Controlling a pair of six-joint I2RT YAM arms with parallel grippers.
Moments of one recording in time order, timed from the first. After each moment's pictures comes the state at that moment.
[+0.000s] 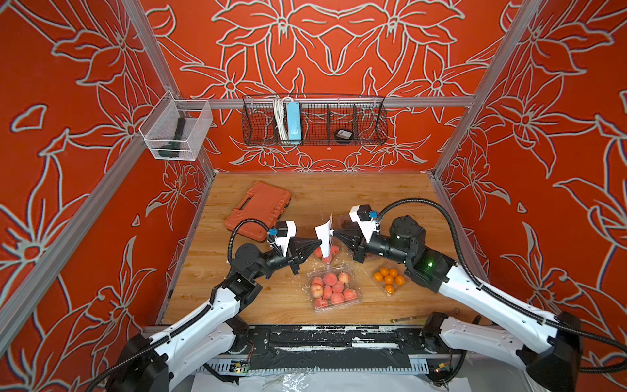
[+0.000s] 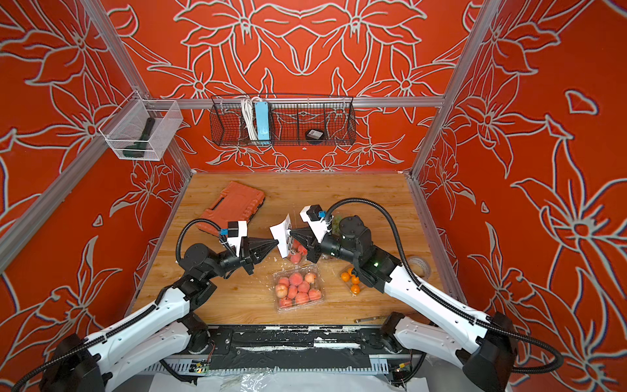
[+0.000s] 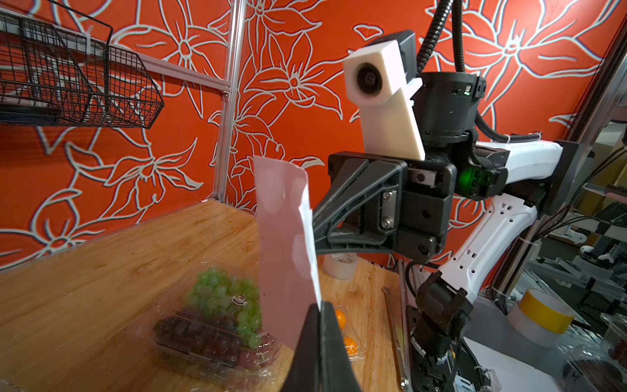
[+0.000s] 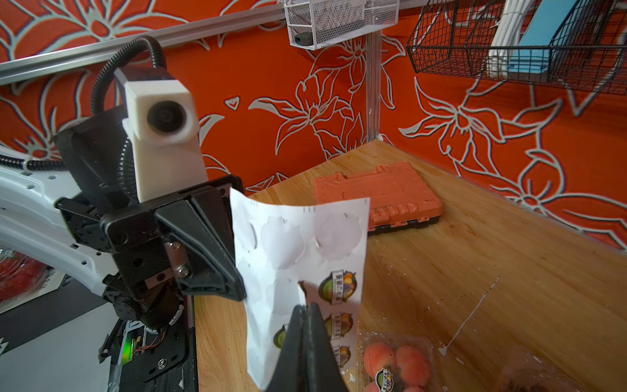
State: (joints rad) left arm -0.53 0.86 0.39 0.68 0.61 -0.33; right arm 0.80 1.01 0.84 0.02 -0.32 0.12
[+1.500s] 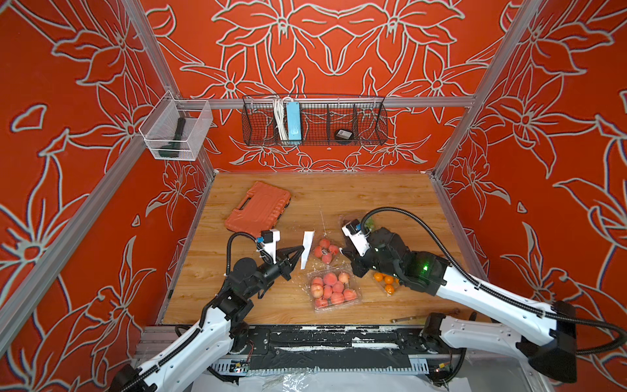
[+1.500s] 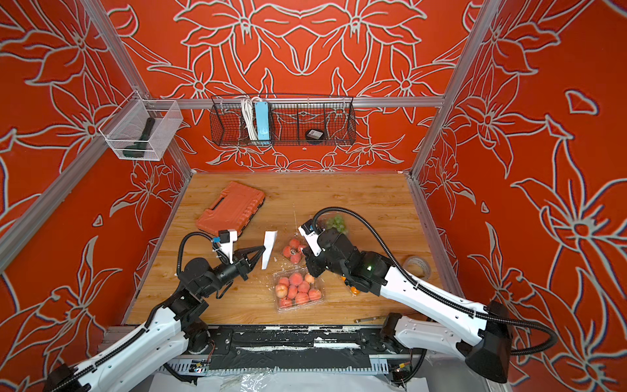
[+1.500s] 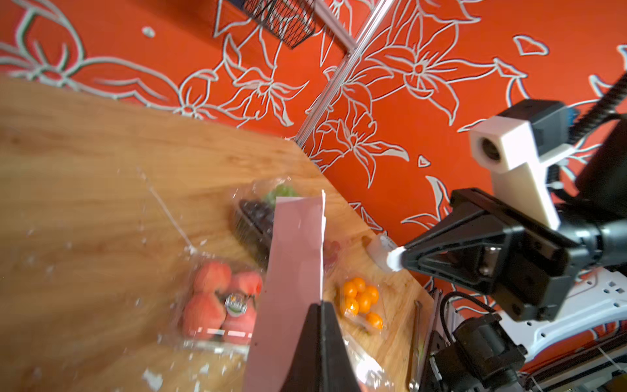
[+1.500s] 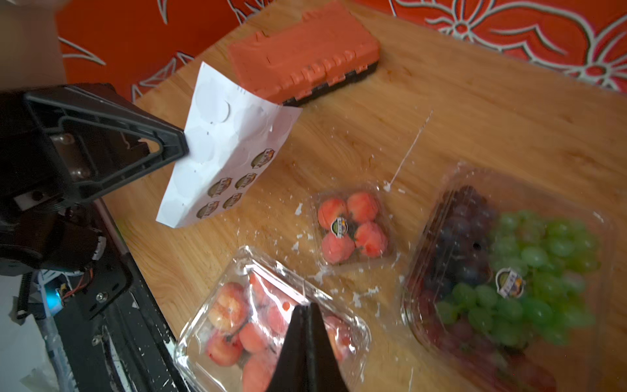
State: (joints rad) left arm -0.51 0.58 0.16 0.35 0.29 -0.61; right arm 1.00 1.05 0.90 -0.52 0.15 0.28
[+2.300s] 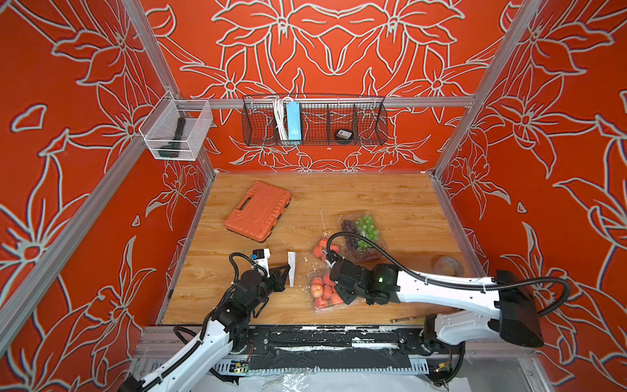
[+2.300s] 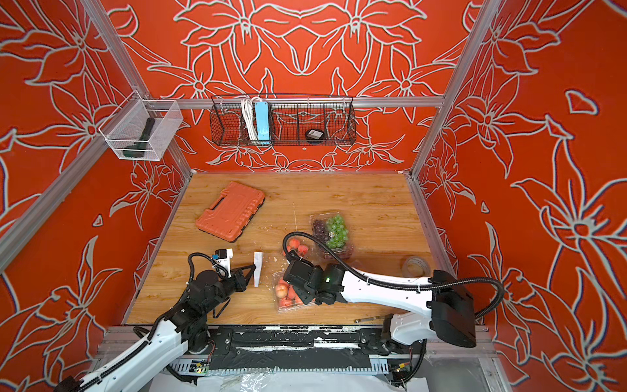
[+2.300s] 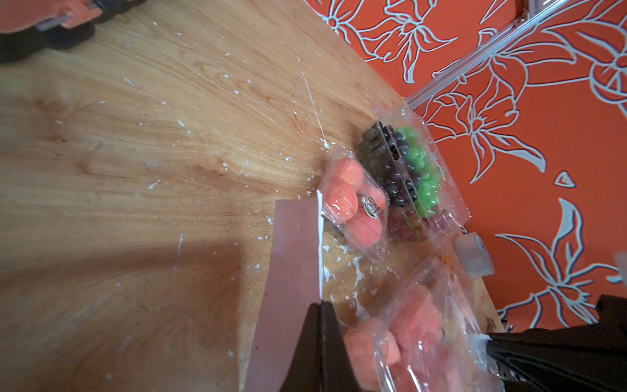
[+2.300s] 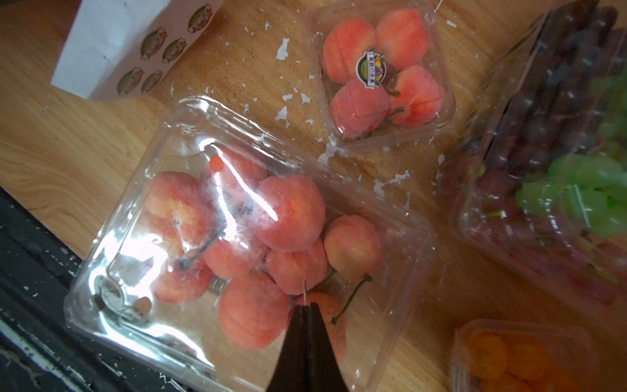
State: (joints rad) left arm -0.49 0.49 0.01 0.10 0.07 -0.77; right arm 1.21 1.38 0.92 -0.67 0.30 0.45
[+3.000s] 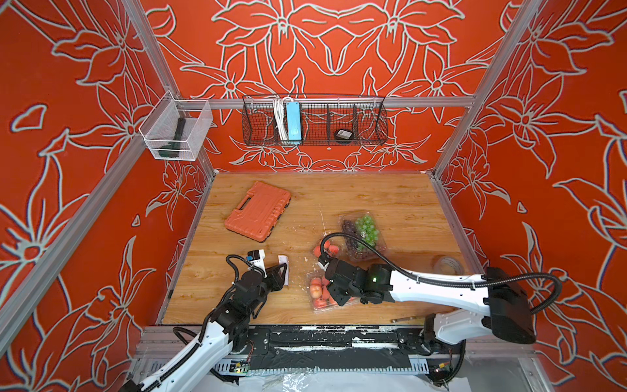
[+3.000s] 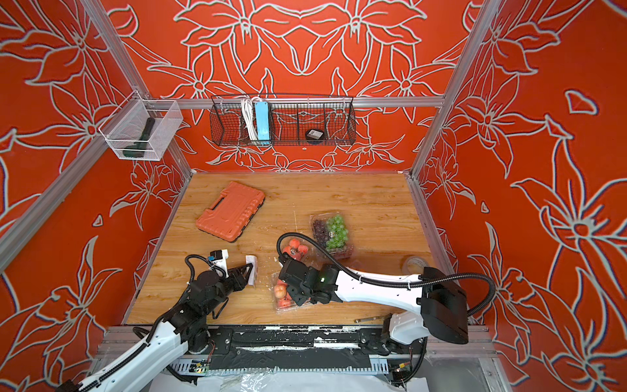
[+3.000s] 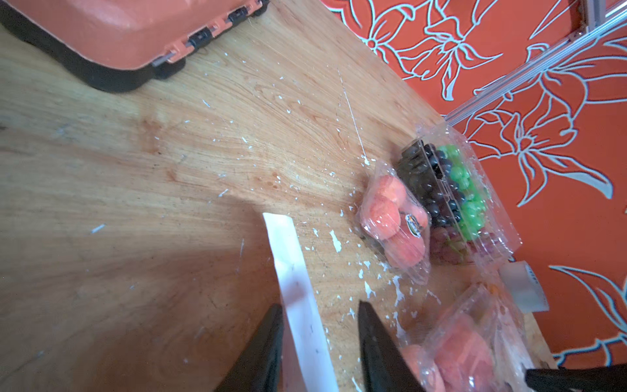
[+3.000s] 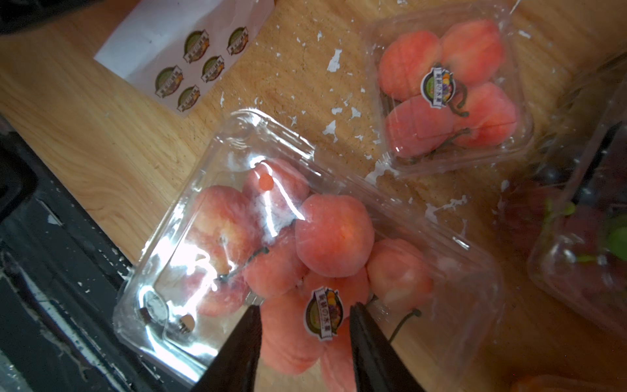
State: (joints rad) left arm -0.48 0.45 0.01 0.01 -0.05 -0.76; right arm 1.21 1.39 0.92 -0.58 0.21 0.43
